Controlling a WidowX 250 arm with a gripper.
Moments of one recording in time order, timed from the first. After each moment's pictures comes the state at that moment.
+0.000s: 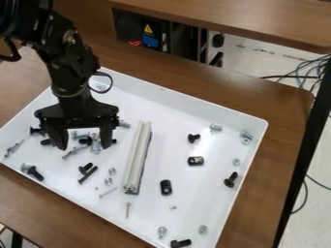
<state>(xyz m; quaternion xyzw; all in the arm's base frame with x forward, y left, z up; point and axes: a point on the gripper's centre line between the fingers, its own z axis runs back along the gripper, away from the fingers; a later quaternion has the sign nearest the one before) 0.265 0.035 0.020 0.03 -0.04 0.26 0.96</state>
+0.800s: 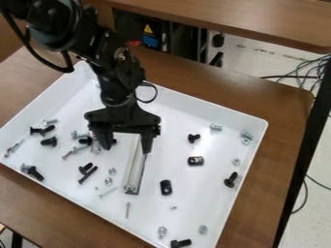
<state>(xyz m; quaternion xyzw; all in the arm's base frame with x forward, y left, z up) 0.301 -0.018 -0.001 0.00 -0.07 0.16 0.99</state>
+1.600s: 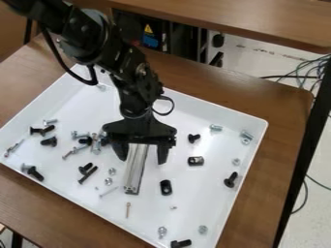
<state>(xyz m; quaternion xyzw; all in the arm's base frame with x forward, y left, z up) 0.307 -0.032 -0.024 -0.01 -0.05 0.17 0.98</state>
